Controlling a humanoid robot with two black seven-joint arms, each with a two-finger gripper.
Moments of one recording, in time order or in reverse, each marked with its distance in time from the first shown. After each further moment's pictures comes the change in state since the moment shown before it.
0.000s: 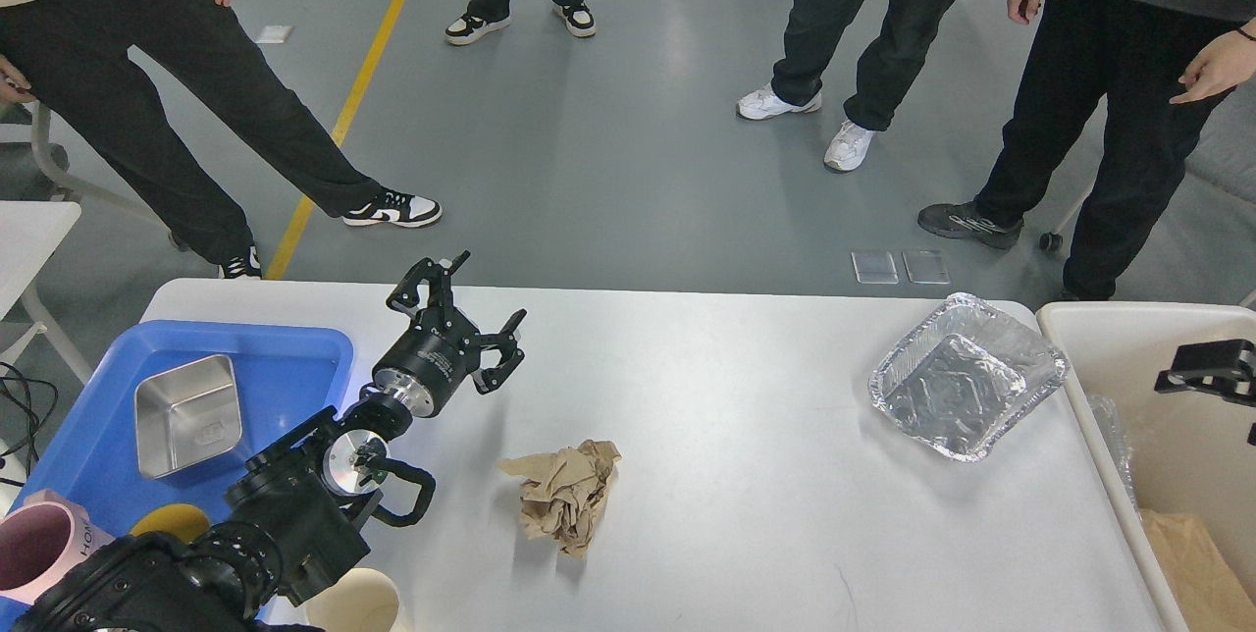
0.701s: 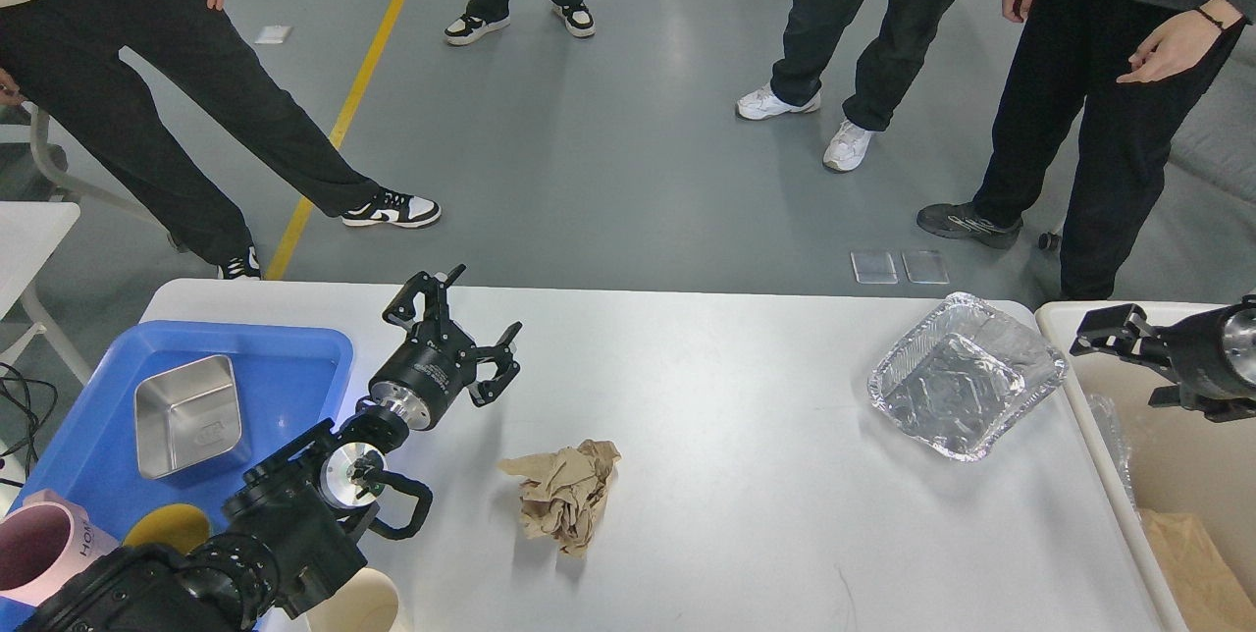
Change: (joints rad) left arm 0.022 0.000 0.000 0.000 0.001 0.000 -0.003; right arm 0.115 0.341 -0.017 -0.401 -0.064 0.008 -0.001
